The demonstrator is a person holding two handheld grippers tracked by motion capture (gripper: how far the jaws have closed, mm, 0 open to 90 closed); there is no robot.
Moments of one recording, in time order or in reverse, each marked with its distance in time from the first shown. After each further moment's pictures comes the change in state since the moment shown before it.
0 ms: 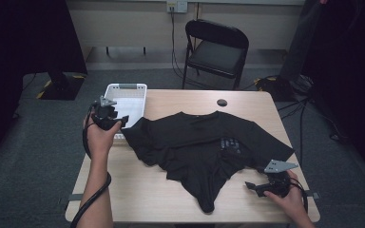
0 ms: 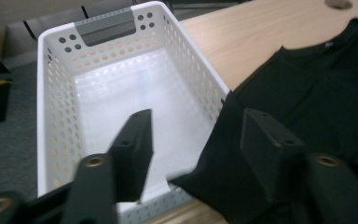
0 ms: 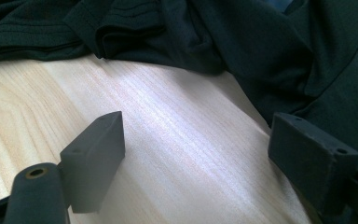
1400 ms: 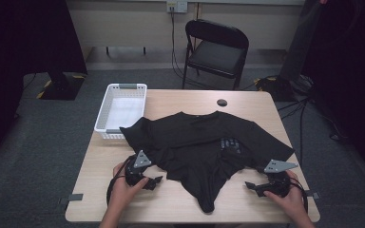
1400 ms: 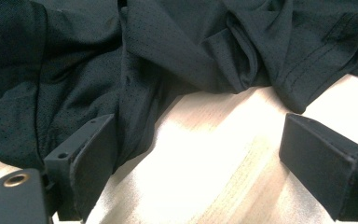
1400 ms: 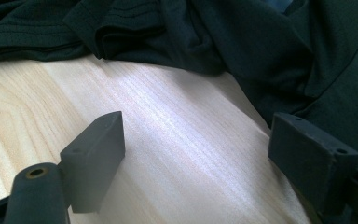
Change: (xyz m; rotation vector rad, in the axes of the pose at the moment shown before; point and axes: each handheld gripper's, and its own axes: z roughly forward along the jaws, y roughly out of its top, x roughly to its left) left arm -0.114 -0.120 0.023 0.068 -0.381 0.251; right arm 0.000 0.000 0.000 0.001 -0.001 0.000
